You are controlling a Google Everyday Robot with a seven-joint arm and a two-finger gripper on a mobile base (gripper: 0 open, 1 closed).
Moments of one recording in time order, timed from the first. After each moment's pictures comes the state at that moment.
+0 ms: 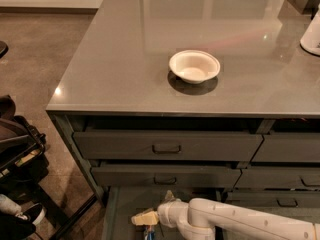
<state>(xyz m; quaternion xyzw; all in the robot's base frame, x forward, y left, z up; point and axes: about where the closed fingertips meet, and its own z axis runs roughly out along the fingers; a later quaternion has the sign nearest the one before) 0.461 0.021 0.367 -0.26 0.87 0.26 0.34</state>
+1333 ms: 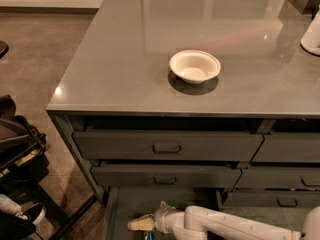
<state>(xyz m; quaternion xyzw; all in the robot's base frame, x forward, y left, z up) 0.458 0.046 0.288 -0.21 0.87 0.33 0.31</state>
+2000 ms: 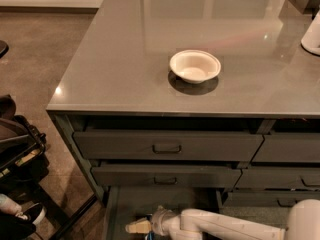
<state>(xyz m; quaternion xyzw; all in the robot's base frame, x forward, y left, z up) 0.451 0.060 0.256 -0.20 0.87 0.34 0.29</state>
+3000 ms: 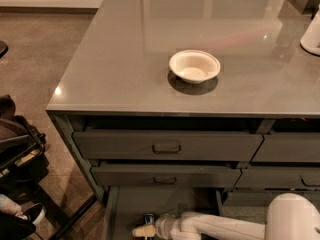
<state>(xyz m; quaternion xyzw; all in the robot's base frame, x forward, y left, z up) 0.448 0.034 0.169 -0.17 0.91 0.30 0.24</state>
